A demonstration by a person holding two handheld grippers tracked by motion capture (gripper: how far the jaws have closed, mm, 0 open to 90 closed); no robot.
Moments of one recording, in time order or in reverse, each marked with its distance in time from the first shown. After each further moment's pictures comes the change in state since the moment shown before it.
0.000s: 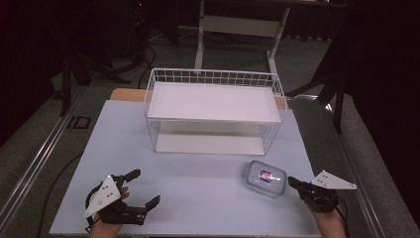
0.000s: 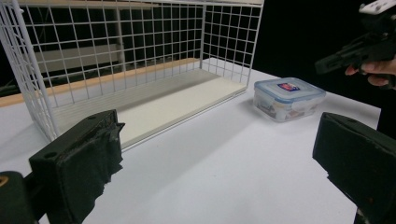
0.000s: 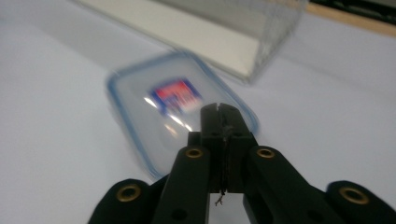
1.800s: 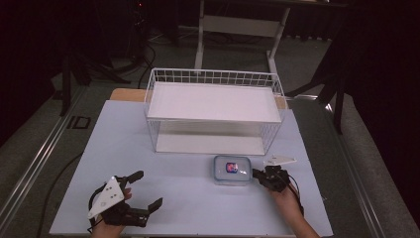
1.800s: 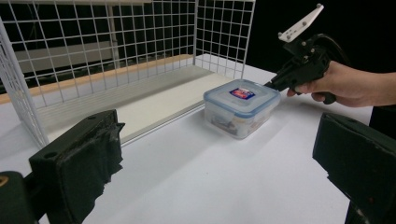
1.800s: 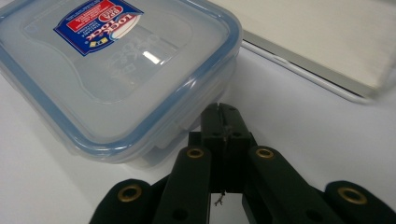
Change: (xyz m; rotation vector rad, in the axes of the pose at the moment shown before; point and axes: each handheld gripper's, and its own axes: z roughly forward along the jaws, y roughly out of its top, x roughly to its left) left arm -0.005 0.000 0.003 0.013 -0.022 0.009; right arm 0.032 0.027 0.122 0.175 0.113 0.036
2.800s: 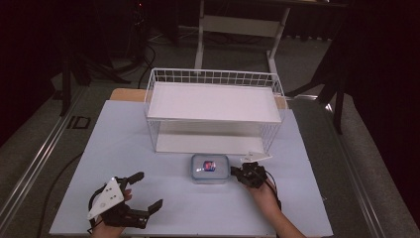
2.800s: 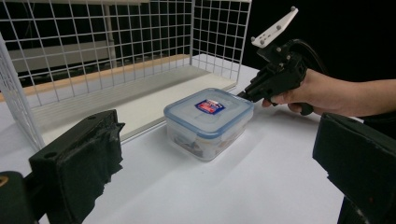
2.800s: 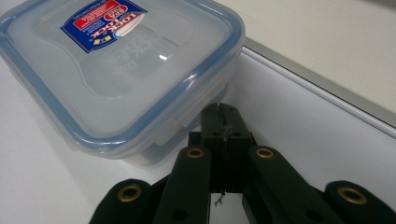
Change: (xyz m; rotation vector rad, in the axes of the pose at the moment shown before) left arm -0.001 0.000 -0.001 0.000 -0.012 -0.007; right arm 0.040 0.028 0.040 -0.018 0.082 -0.036
